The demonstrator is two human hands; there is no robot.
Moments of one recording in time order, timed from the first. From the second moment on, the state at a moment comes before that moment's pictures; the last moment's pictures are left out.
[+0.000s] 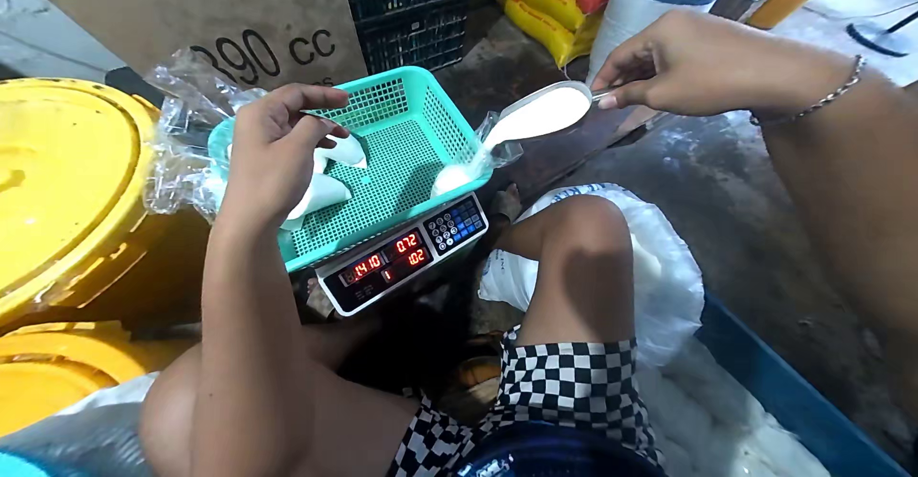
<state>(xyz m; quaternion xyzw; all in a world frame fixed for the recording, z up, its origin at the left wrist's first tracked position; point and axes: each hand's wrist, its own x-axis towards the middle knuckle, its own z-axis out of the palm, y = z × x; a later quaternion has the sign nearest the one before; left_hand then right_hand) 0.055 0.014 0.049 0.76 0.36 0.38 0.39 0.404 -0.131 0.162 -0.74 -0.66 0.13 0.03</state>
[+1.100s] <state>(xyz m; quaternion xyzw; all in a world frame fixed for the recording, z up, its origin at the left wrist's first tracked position) 0.056 0.013 0.050 0.76 0.37 0.36 0.41 0.396 -0.128 0.173 -0.74 -0.67 0.09 0.00</state>
